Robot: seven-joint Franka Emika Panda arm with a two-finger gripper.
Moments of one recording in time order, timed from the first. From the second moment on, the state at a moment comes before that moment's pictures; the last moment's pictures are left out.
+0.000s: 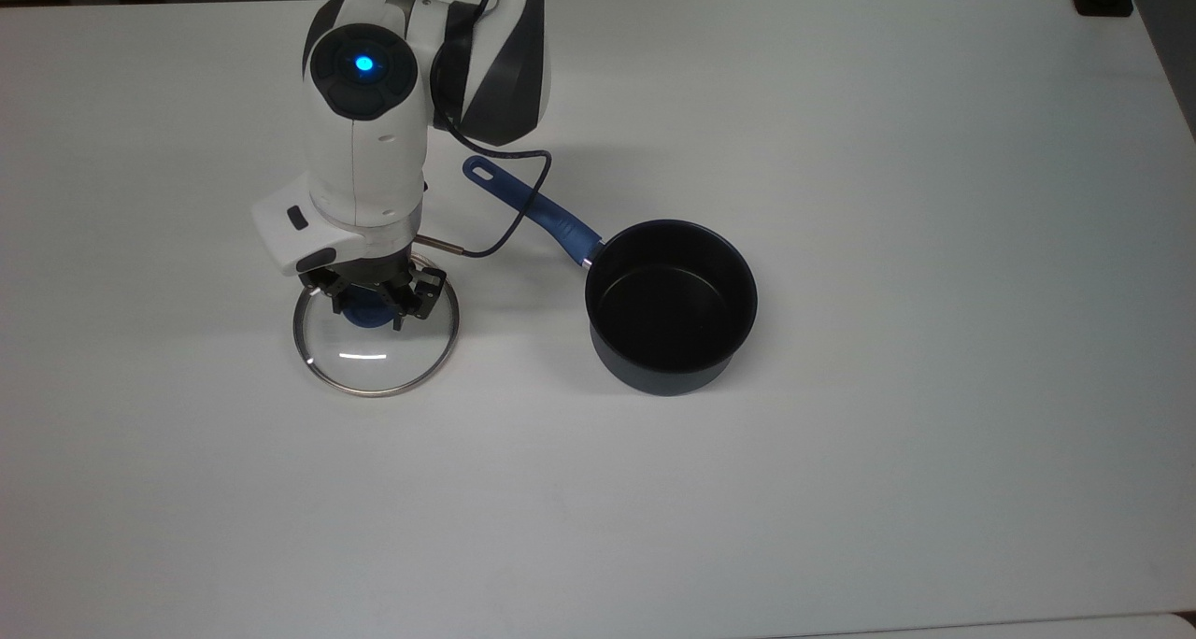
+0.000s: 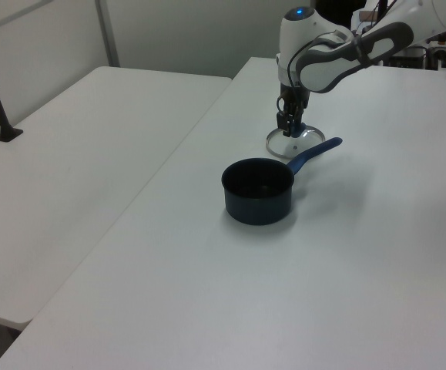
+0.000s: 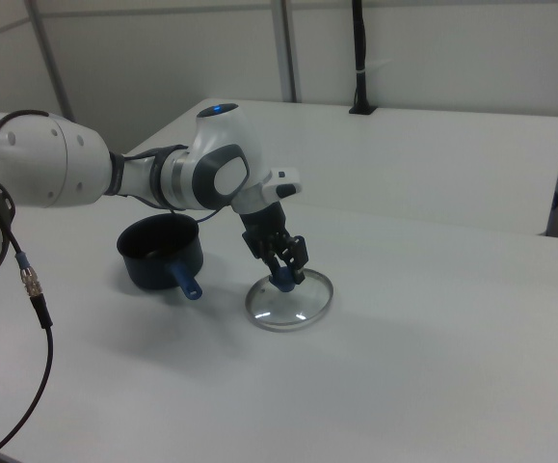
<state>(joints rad) 0.15 0.54 -0.29 -1.59 -0.07 2.22 0.12</state>
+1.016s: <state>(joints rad) 0.17 0.28 -0.26 -1.56 -0.04 1.96 0.15</state>
